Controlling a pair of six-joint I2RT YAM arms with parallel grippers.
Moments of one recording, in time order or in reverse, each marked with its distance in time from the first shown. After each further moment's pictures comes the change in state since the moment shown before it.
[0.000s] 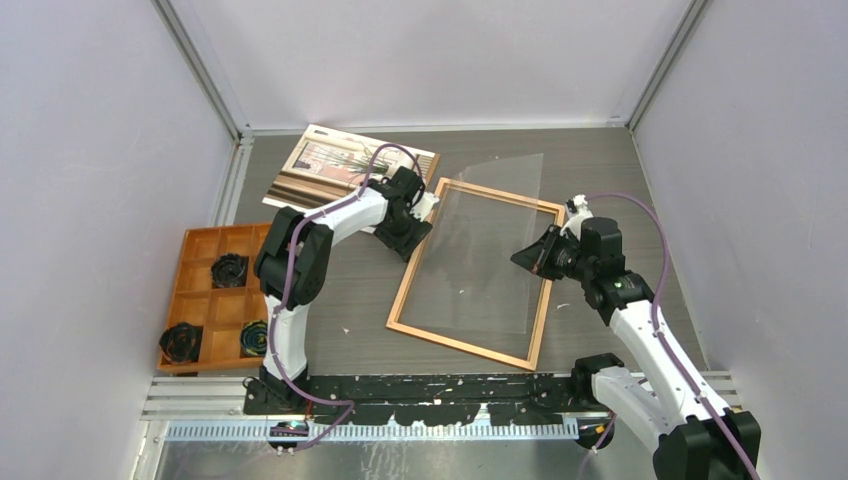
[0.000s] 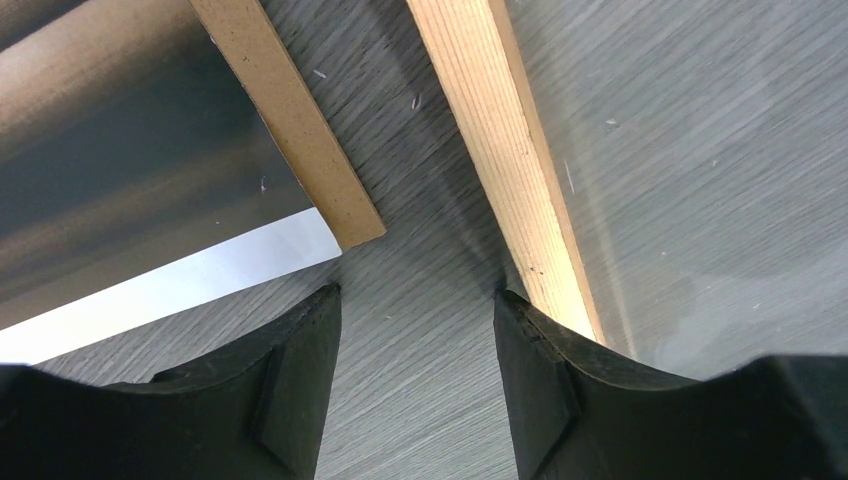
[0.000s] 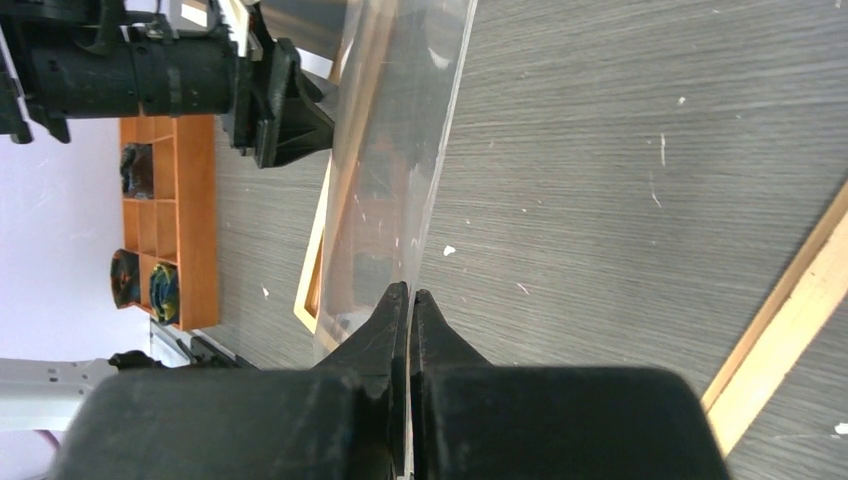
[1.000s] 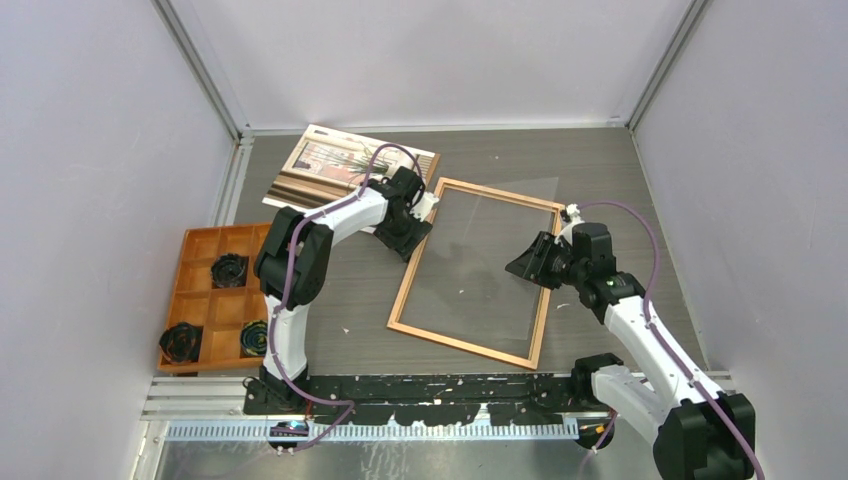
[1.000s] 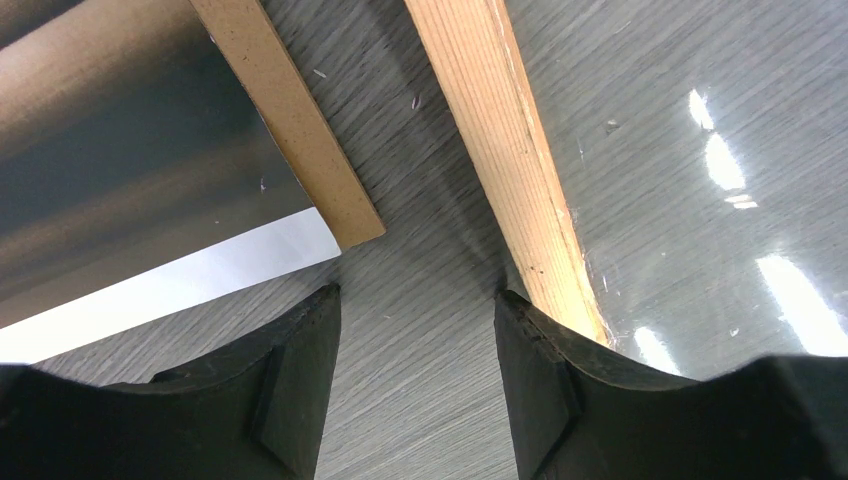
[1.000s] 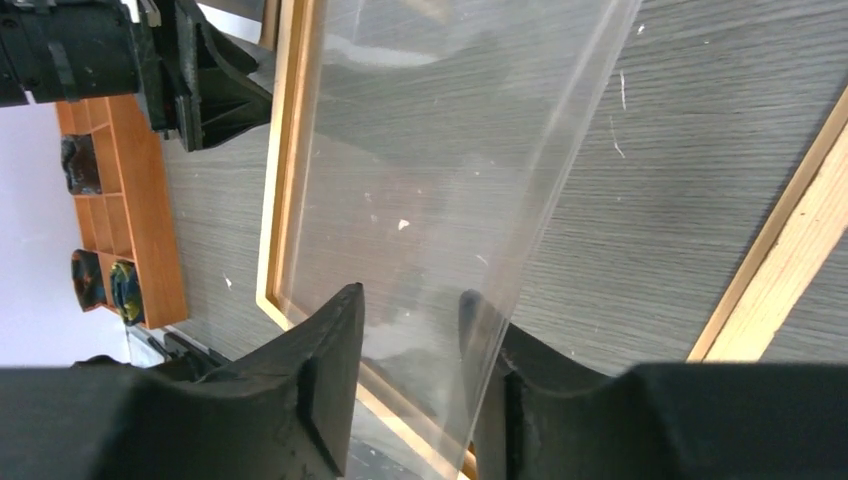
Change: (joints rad) left arm 0.000 0.000 0.000 0.000 -0.001 -0.004; right arm 0.007 0.045 -0.051 -0.024 0.036 0.005
